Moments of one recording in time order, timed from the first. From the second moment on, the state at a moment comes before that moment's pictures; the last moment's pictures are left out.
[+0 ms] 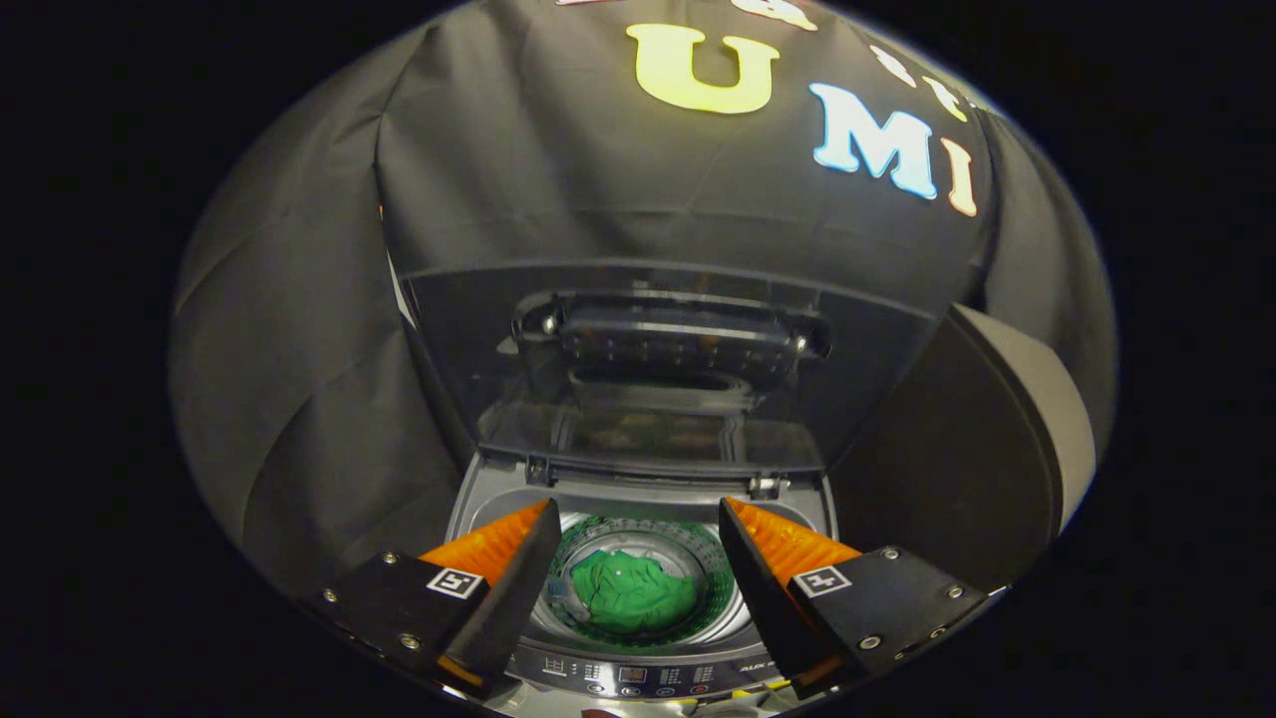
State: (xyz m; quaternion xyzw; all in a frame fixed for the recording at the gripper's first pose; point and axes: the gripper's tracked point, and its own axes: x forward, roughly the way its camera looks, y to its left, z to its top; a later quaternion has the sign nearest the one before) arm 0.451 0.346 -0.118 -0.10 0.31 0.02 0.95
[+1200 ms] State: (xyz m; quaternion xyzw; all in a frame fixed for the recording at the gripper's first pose) arm 0.602 0.292 -0.041 -0.06 0.30 -0.03 0.95
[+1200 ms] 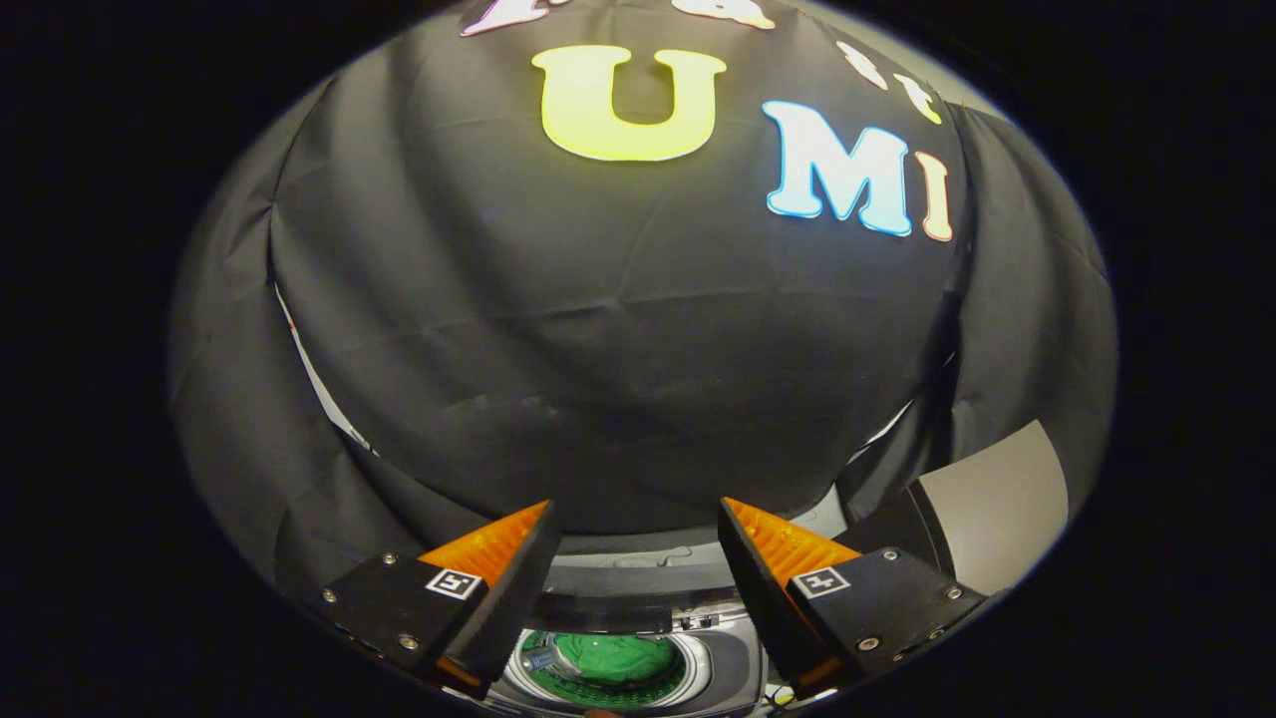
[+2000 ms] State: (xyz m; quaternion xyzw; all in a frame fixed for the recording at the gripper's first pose) arm 0.553 0.293 -0.067 -0.06 0.31 -0.04 0.95
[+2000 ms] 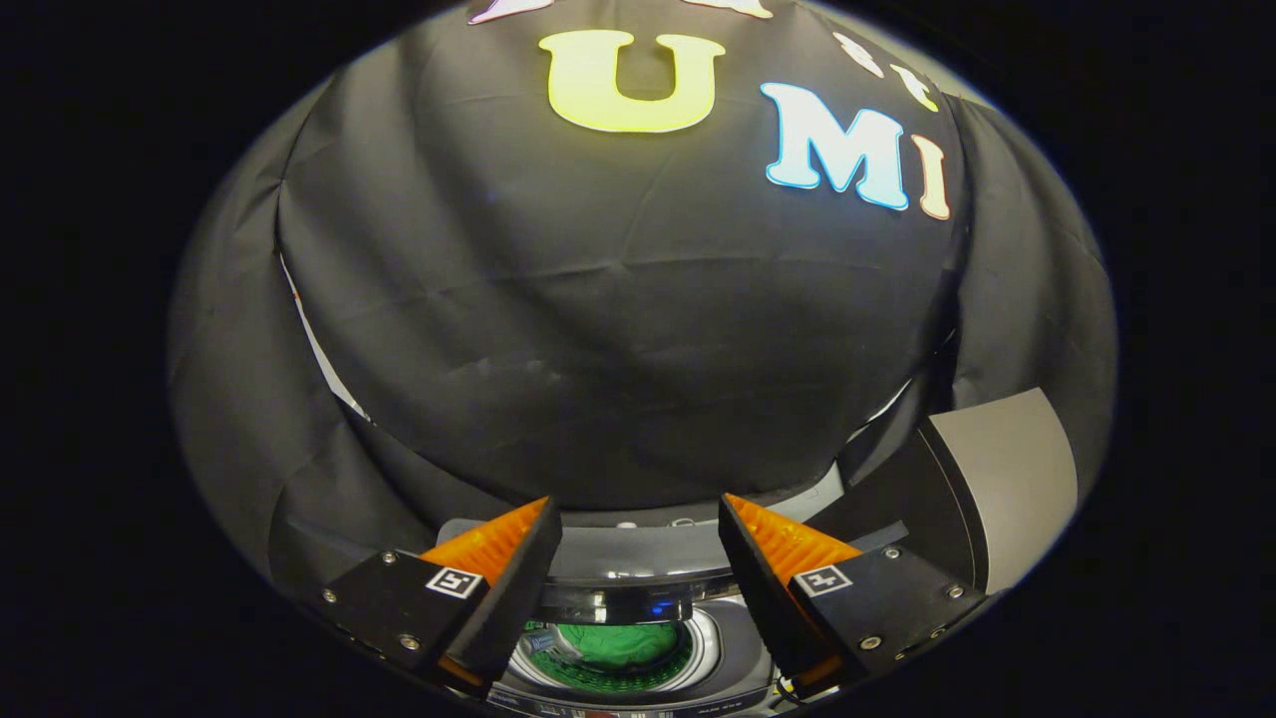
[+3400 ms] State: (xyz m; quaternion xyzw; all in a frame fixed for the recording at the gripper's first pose) arm 0.434 0.283 -0.124 -0.07 0.25 0.01 0.96
